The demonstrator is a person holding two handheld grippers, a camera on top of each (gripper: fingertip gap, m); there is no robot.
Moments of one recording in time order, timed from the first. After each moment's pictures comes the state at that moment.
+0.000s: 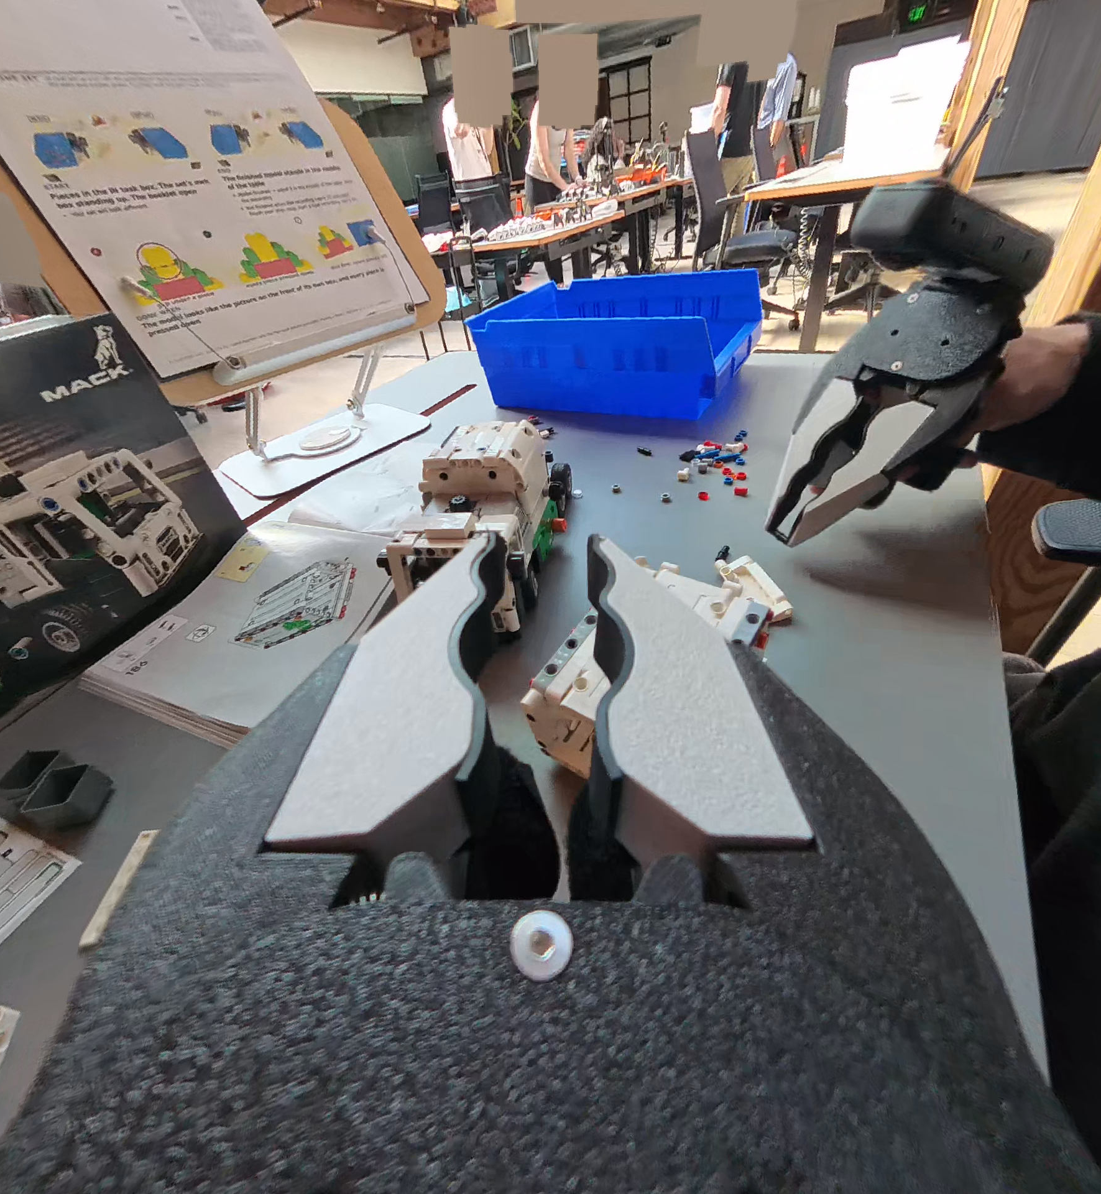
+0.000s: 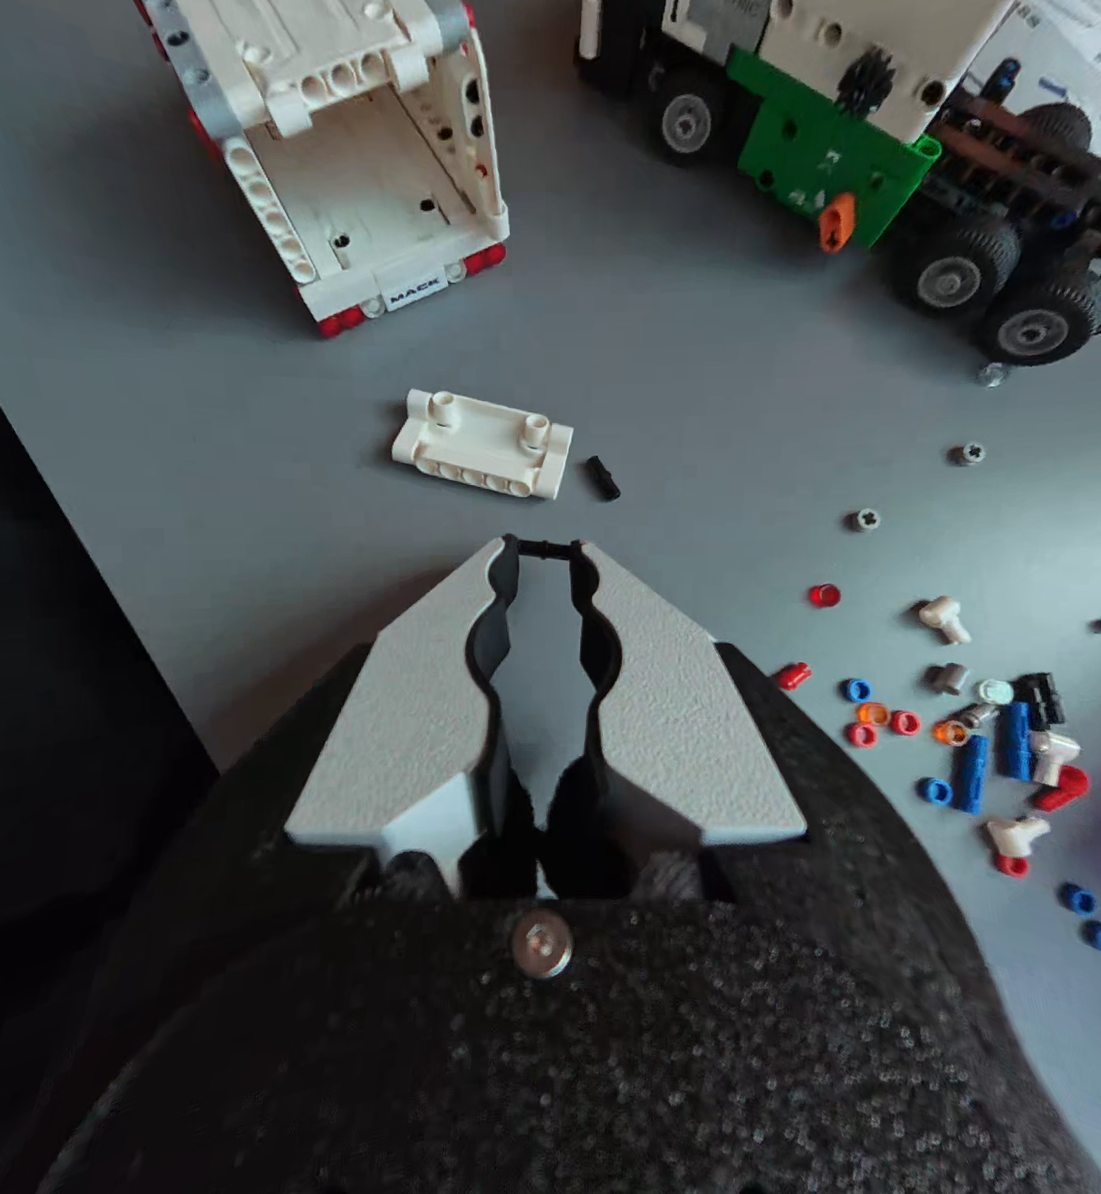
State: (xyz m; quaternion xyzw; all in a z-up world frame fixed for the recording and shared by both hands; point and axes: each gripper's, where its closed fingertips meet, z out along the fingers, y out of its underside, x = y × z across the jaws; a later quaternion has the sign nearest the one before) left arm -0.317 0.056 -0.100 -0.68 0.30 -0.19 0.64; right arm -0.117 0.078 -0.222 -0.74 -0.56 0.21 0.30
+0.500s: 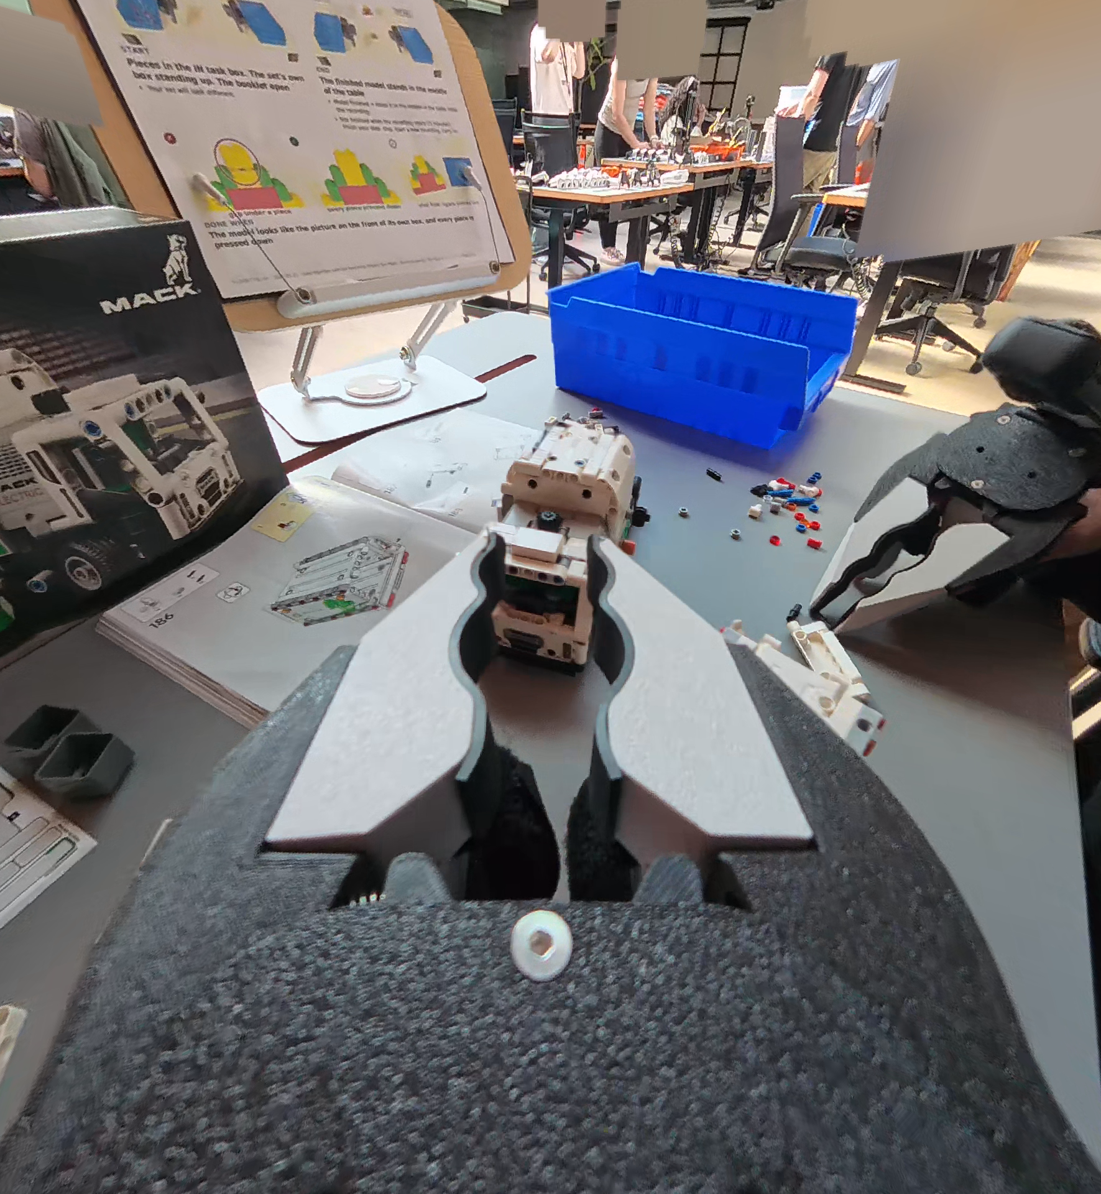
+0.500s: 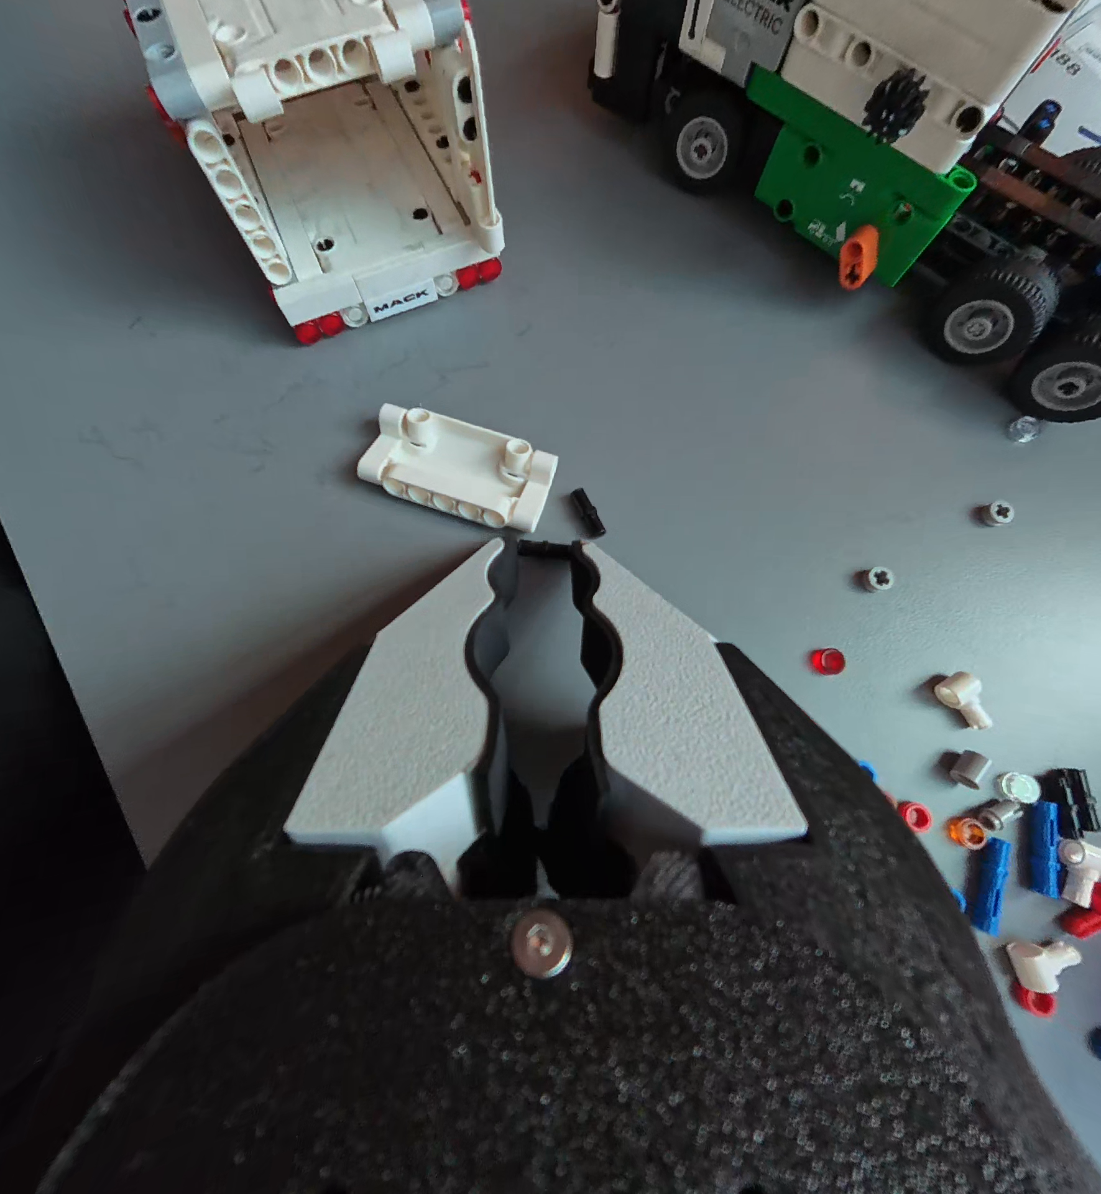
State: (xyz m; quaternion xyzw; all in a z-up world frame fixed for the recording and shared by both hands) left arm -0.337 0.113 -0.090 -0.73 0.22 -0.20 0.61; right arm -0.132 0.091 -0.236 -0.71 -0.58 0.24 0.31
